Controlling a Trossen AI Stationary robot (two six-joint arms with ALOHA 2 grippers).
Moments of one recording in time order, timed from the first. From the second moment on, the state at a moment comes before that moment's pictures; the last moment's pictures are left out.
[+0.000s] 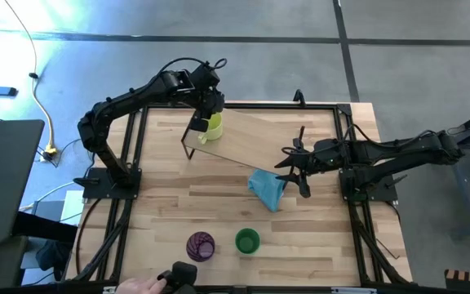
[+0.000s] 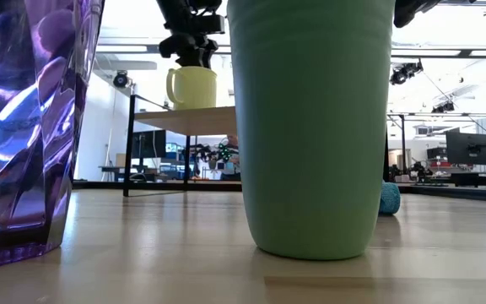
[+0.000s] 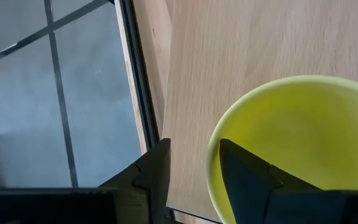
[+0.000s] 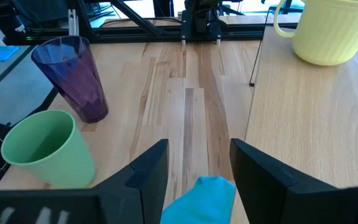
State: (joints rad) left arm 0.62 1.68 1.71 -1.05 -0.06 0.81; right arm 0.08 0.97 0.76 -0.23 0.00 0.04
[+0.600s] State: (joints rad) left arm 0.62 1.68 1.71 -1.05 -0.06 0.76; right arm 0.08 0.97 0.76 -0.23 0.00 0.05
